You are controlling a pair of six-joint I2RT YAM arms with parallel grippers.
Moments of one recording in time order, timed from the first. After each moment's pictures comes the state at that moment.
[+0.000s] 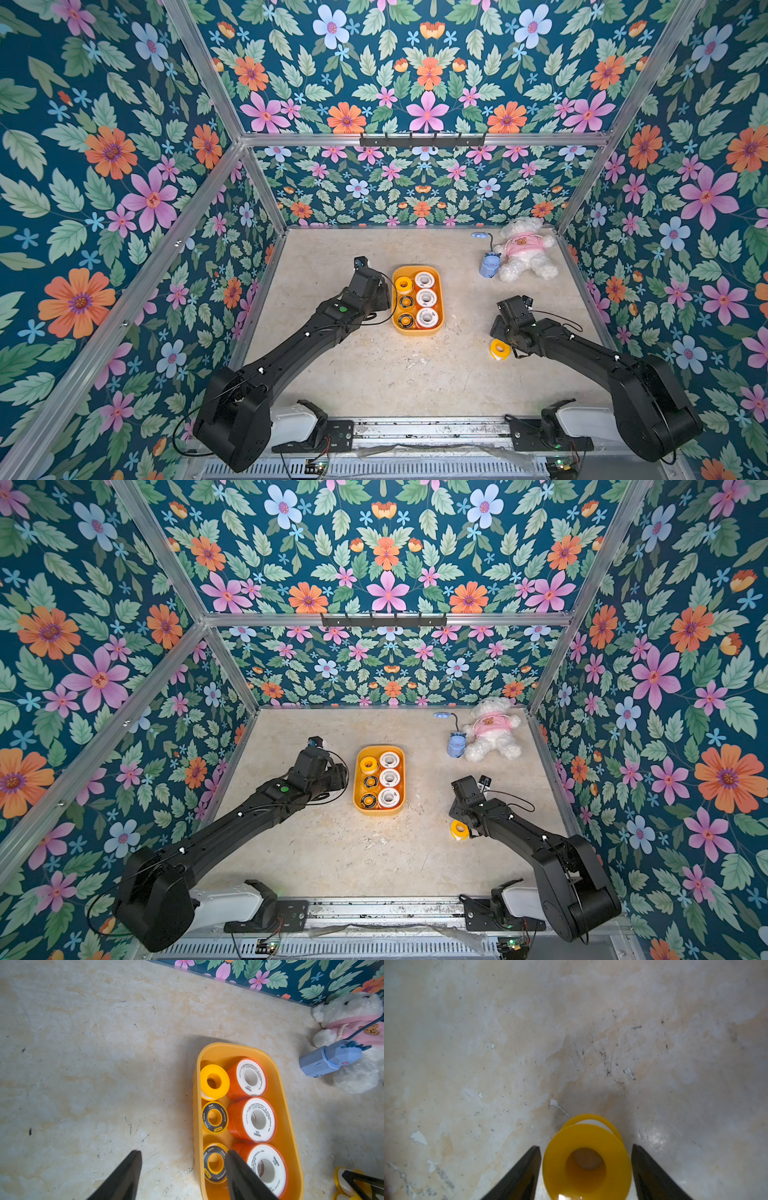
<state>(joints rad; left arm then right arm) -0.59 1.28 0.89 -0.35 -0.23 -0.54 0.42 1.32 0.57 -0.39 0.24 0.79</state>
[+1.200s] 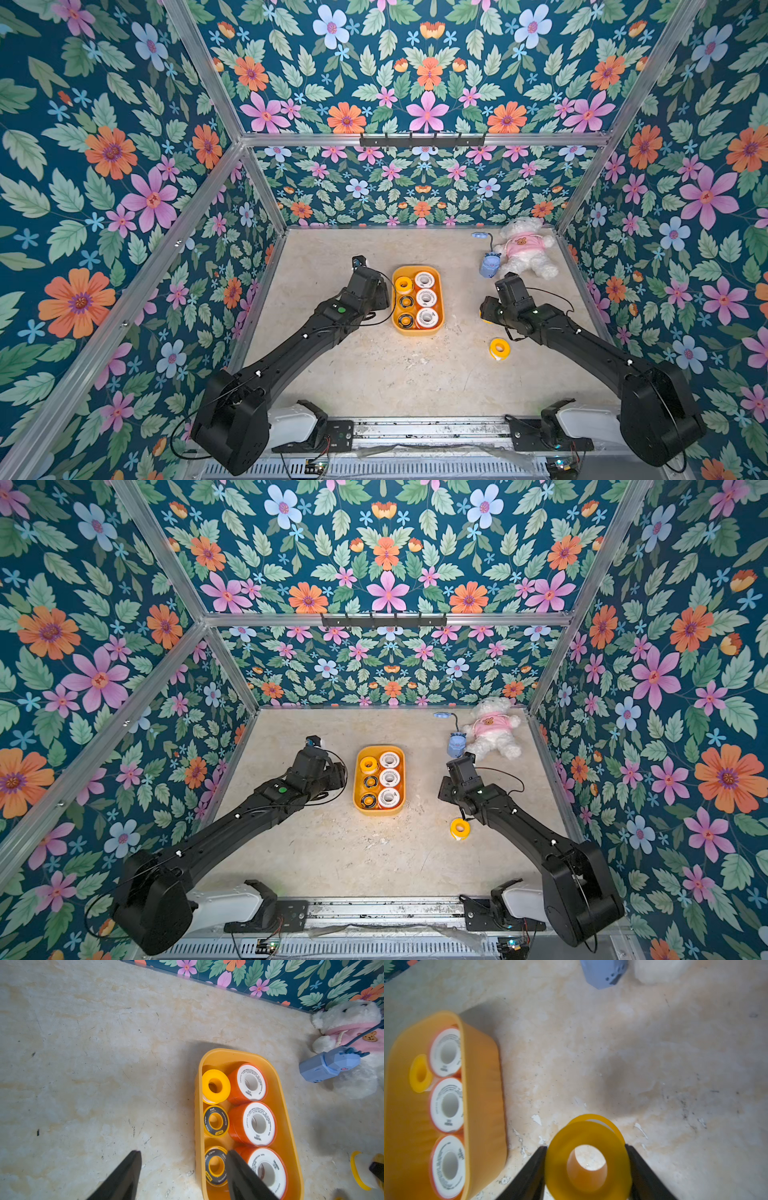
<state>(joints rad) -0.59 1.26 0.89 -0.35 -0.25 -0.54 0.47 1.31 0.79 -0.38 0.09 0.63</state>
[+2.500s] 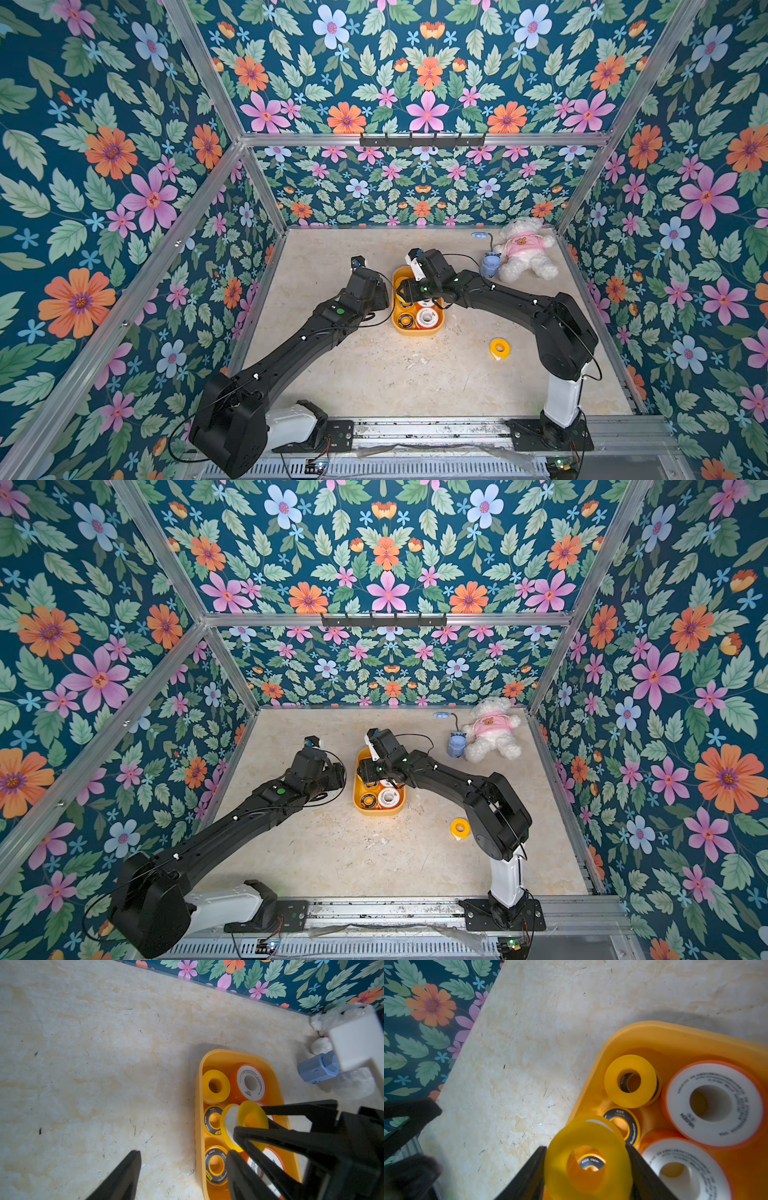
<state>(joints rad) -0.59 1.25 0.88 -0.35 -0.25 -0.55 0.79 1.93 1.44 -0.30 -0.13 0.42</state>
